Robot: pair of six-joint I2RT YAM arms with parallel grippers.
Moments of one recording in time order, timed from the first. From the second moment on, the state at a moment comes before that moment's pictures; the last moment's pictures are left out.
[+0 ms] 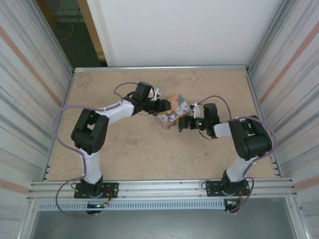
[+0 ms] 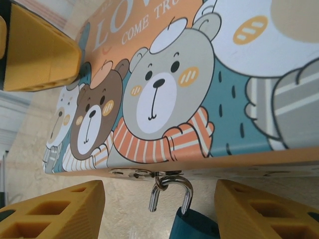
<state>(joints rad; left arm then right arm) -0.53 1.94 1.31 -0.14 0.64 -0.69 0.27 1.73 0.61 0.46 -0.71 0.38</state>
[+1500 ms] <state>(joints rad) -0.53 1.94 1.31 -0.14 0.64 -0.69 0.26 1.77 0.64 0.41 -0.81 0.36</state>
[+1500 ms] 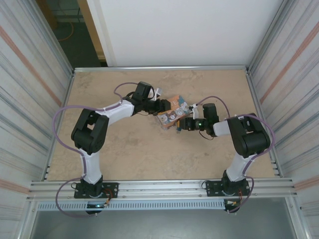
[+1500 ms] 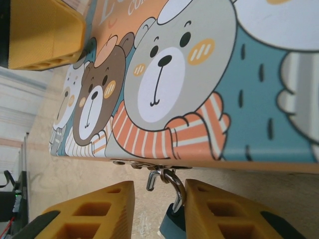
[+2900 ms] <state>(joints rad) -0.55 1.89 1.21 -0.05 0.63 -0.70 0.23 1.75 0.57 0.54 -0.73 0.73</state>
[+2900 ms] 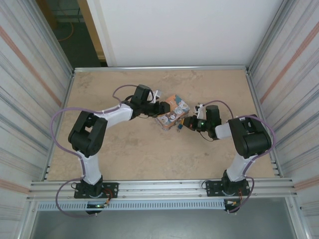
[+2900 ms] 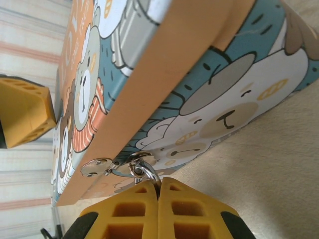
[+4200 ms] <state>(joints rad) -0.55 1.87 1.18 -0.01 0.63 -0.71 0.24 1.77 0.59 0.62 -0.63 0.97</state>
